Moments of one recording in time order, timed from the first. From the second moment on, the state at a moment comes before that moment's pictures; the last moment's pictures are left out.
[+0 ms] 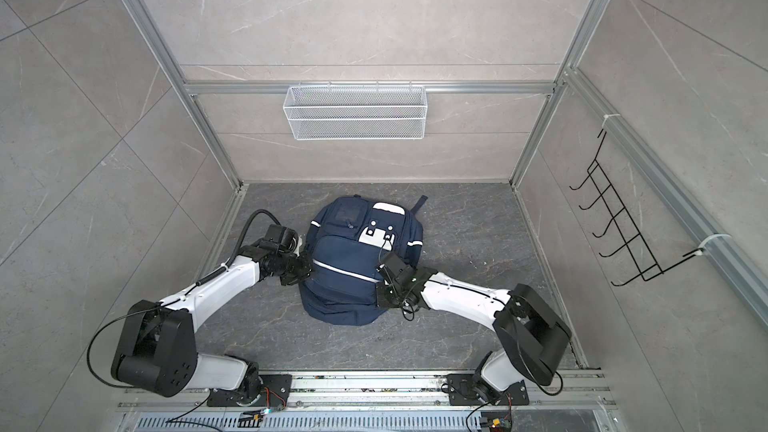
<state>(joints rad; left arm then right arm) -0.30 1.42 0.90 -0.58 0.29 -0.63 0.85 1.54 0.90 -0.42 -0.10 0.71</state>
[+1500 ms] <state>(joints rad) -0.35 1.19 0.64 -0.34 0.40 -0.87 1.01 1.60 1.06 -0.47 0.02 0.68</state>
